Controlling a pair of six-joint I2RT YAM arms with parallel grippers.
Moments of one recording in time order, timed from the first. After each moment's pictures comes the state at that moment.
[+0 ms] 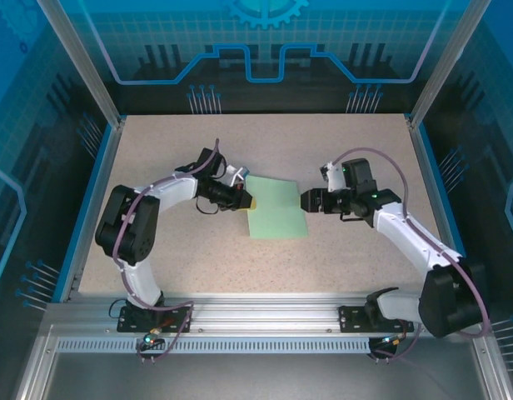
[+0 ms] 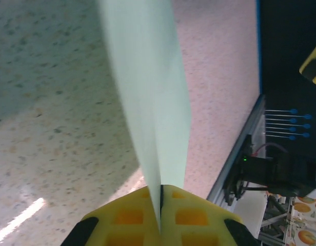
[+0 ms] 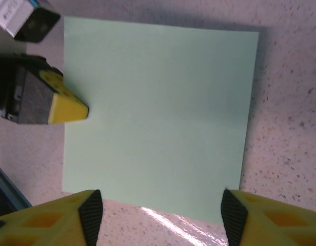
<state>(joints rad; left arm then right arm) -0.31 1.84 1.15 -0.46 0.88 -0.29 0.29 1.28 0.86 -0.46 -0.48 0.32</state>
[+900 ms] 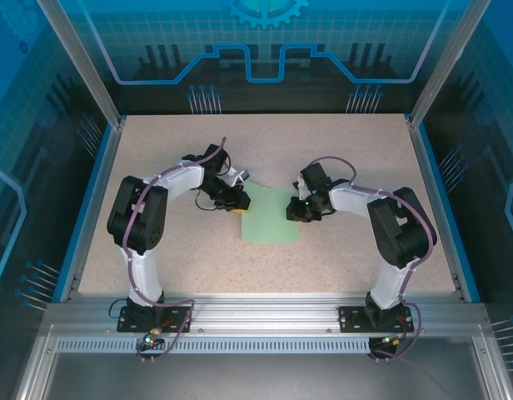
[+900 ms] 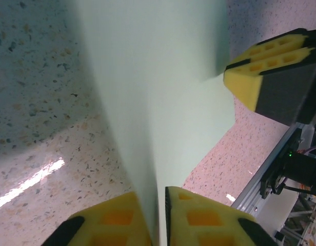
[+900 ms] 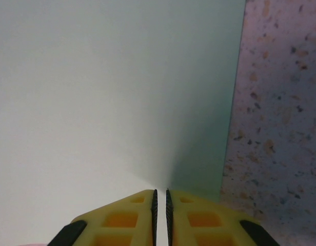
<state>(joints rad) -0.31 1.95 1.33 -0.76 0.75 -0.18 0.42 1.81 1.01 -0.41 -0.37 0.45</state>
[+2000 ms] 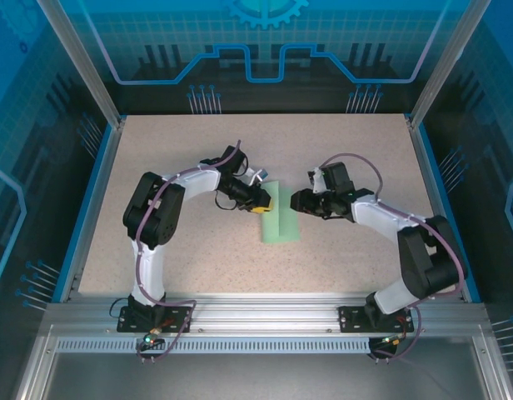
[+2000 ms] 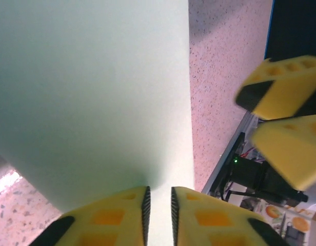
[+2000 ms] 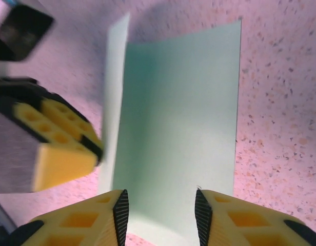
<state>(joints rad) -0.40 2.06 1.38 -0.53 0.92 -0.38 0.34 1.51 0.83 -0.20 -0.45 0.53</state>
